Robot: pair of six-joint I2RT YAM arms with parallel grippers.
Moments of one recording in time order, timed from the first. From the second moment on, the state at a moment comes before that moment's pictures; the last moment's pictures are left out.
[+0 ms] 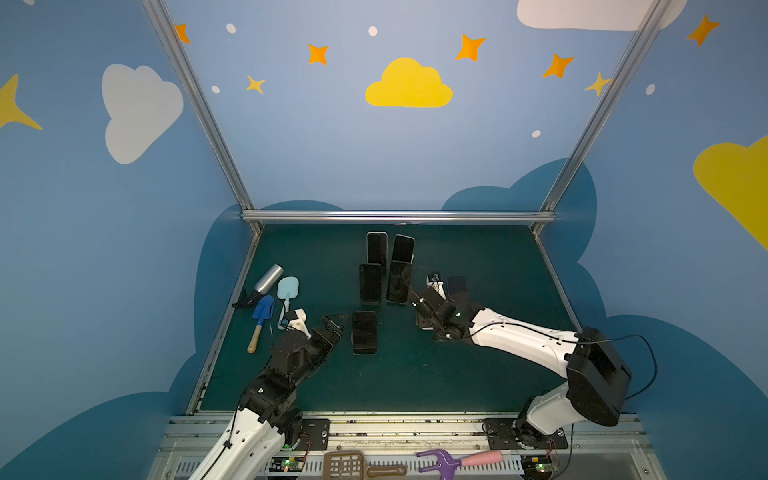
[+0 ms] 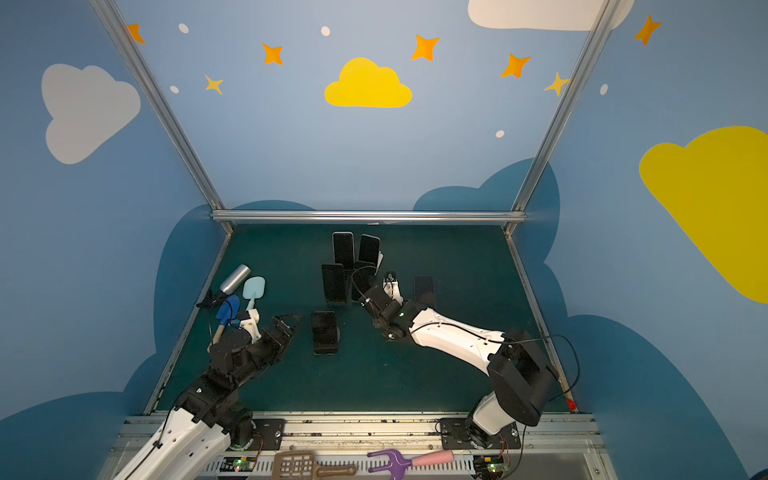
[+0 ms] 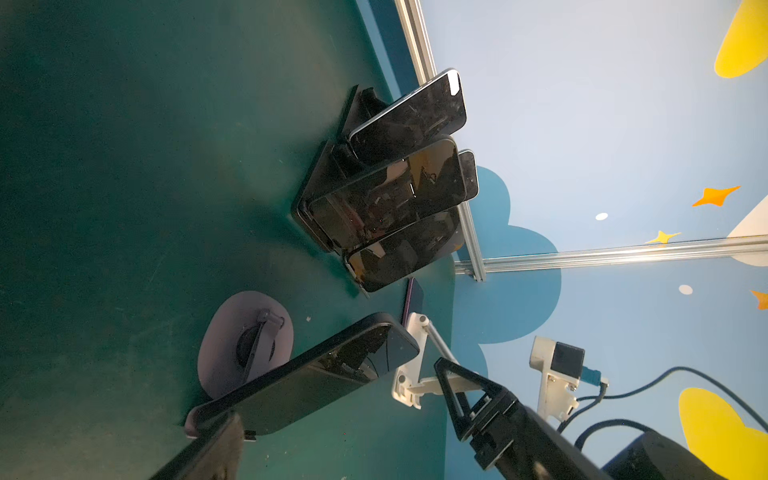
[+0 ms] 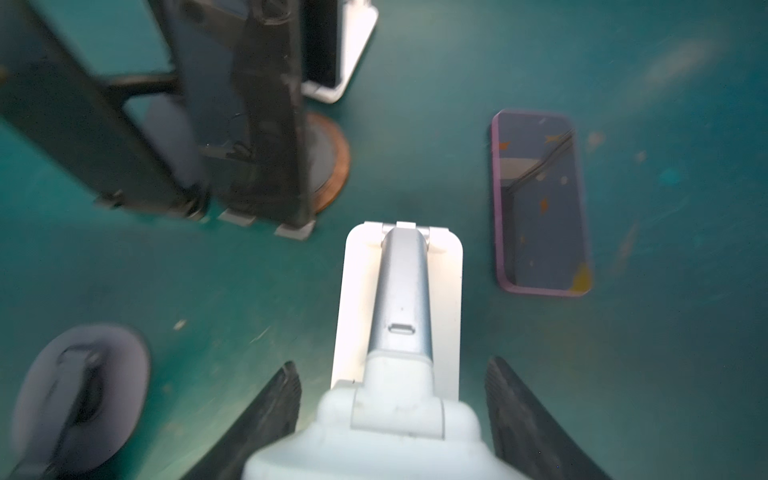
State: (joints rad) left arm -0.43 0.43 0.30 -0.24 0.07 -1.25; right arm 0.90 1.53 1.03 -0.48 0.53 0.60
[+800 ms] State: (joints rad) left arm -0.43 0.50 0.30 -0.20 0.08 -1.24; right arm 0.34 2.00 1.64 -0.42 0.18 0.17
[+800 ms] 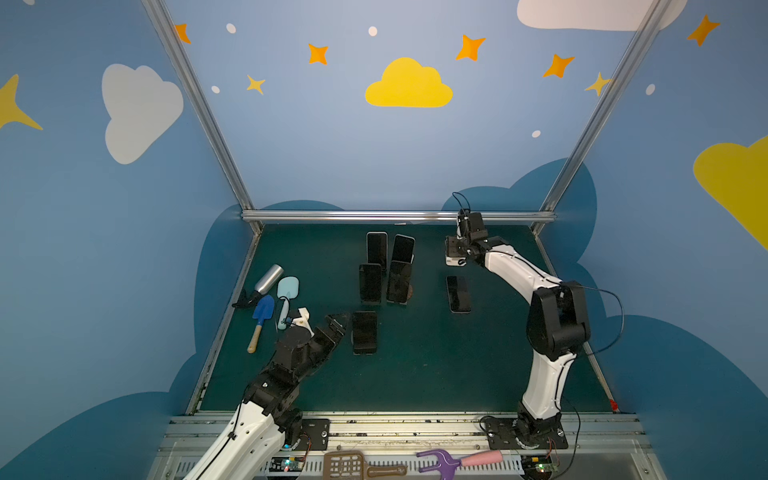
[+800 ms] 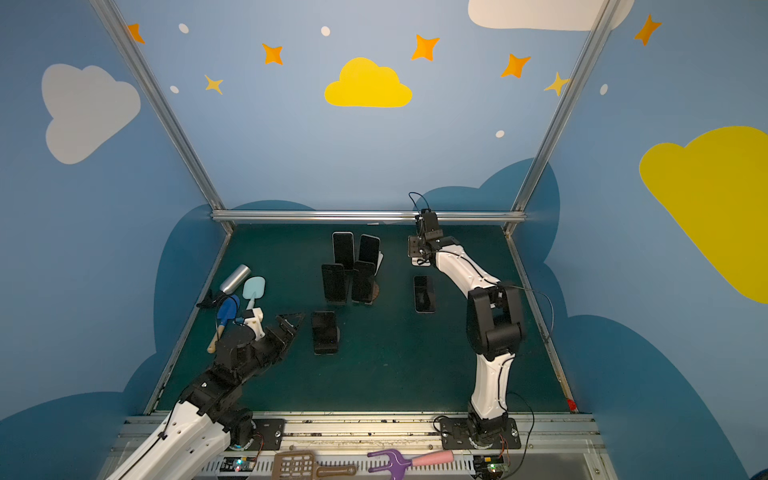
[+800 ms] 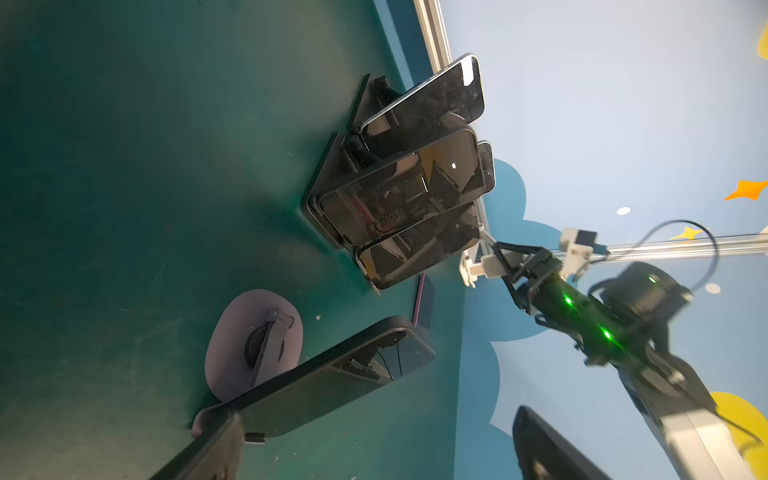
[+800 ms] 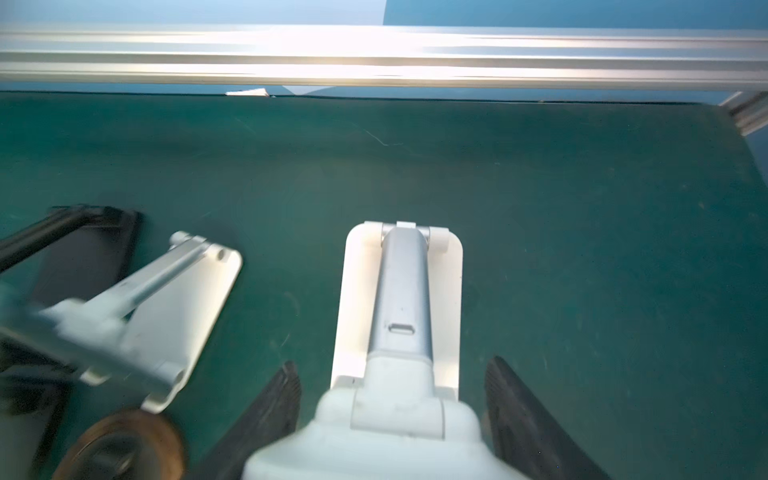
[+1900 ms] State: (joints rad) left arm -0.43 0.59 0.35 -0.15 0.08 -1.19; right arm 0.31 2.19 1.79 -0.46 0.16 0.14
